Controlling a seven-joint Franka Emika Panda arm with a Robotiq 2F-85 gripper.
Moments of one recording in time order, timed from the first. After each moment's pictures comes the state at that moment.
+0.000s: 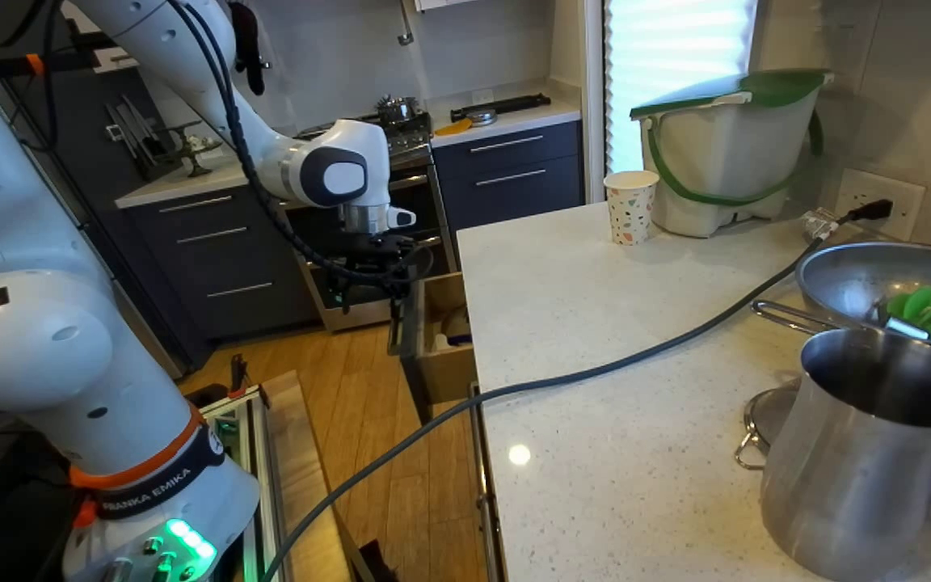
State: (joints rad) arm 0.24 0.02 0.31 -2.59 0.12 2.38 -0.58
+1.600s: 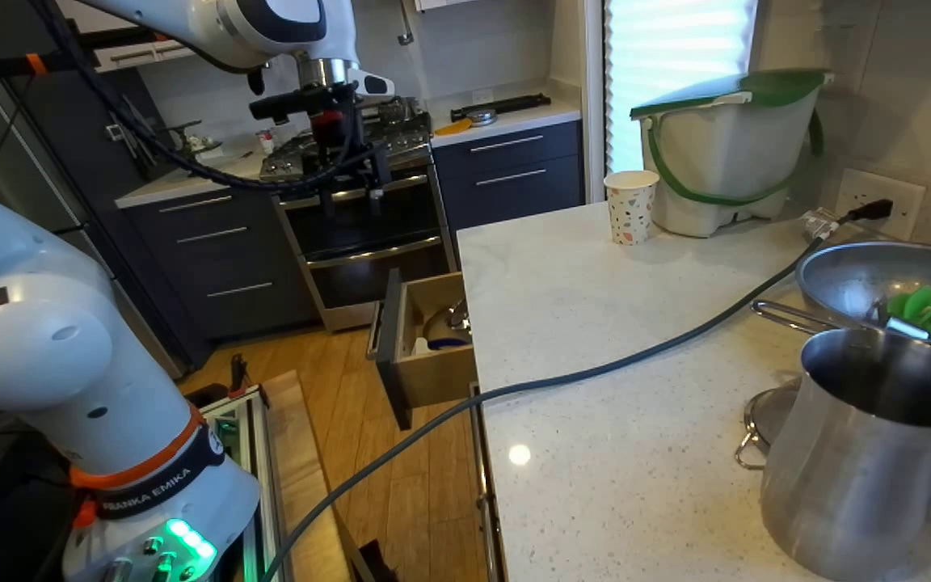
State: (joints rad) arm 0.24 -0.38 0.24 -2.37 -0.05 1.74 -0.21
